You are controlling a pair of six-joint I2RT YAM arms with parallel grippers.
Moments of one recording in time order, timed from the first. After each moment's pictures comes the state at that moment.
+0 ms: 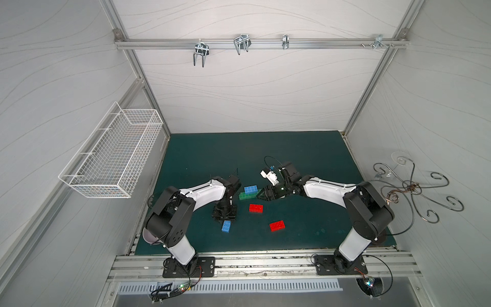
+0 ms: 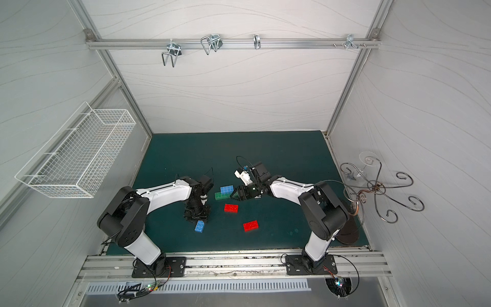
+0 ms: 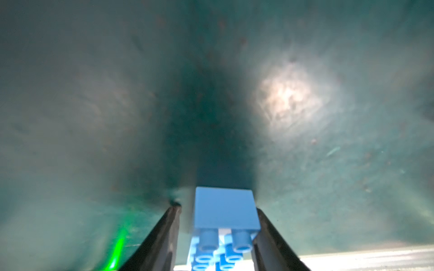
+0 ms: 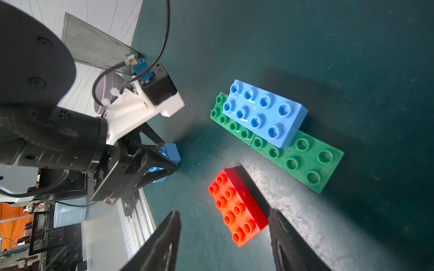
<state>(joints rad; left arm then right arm) -0.54 1.65 0.92 -0.99 0.13 -0.49 0.67 1.69 0.95 -0.17 -0.67 0.28</state>
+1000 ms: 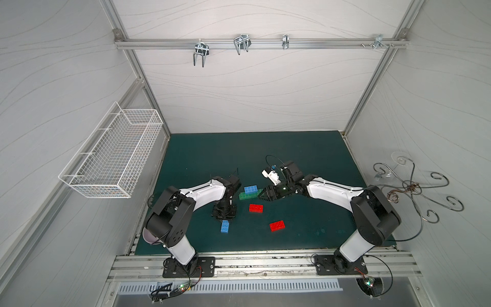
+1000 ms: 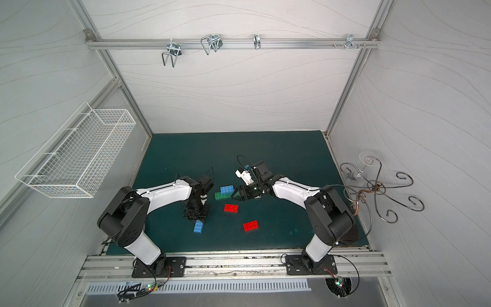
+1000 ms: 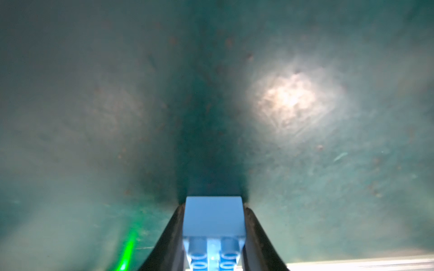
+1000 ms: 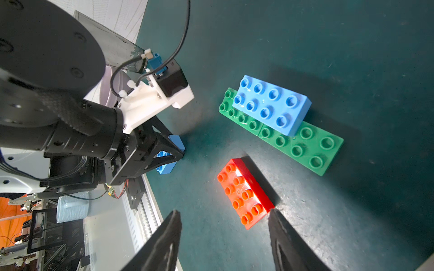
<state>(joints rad) -0.54 1.65 0.91 -1.00 0.13 -0.48 0.67 1.63 0.95 -0.23 -0.66 0.26</state>
